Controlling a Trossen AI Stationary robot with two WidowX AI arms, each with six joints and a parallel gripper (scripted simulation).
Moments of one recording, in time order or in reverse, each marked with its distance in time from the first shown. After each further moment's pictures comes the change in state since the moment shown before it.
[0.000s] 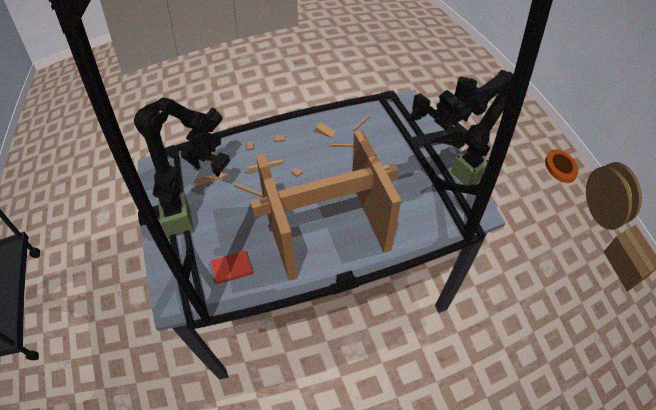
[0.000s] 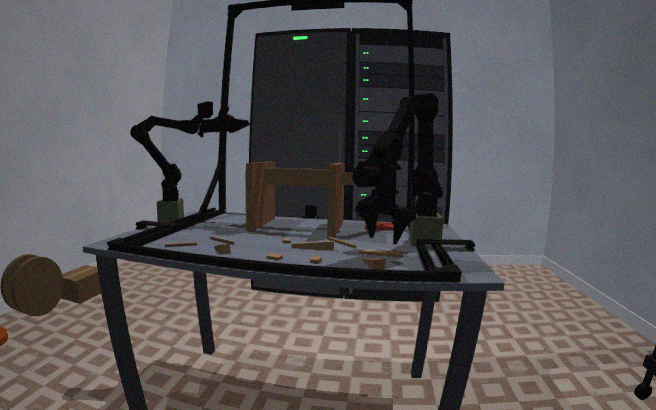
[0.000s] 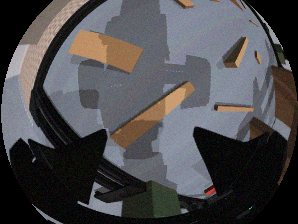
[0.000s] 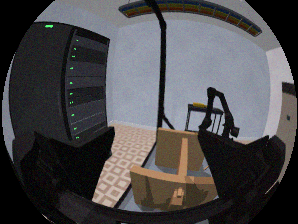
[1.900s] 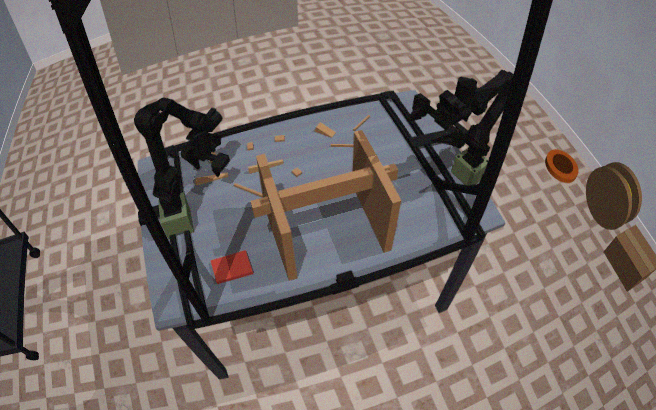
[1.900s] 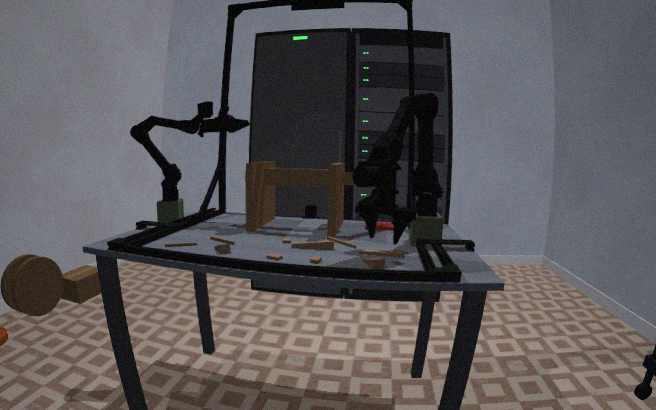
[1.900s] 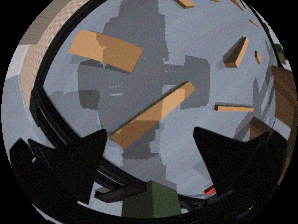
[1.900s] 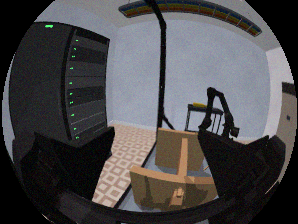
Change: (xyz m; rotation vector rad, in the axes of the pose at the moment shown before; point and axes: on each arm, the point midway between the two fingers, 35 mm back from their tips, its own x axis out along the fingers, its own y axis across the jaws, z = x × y) left arm 0.000 0.000 0.000 0.000 0.000 0.001; right arm 0.000 0.000 0.000 0.000 -0.001 -0.001
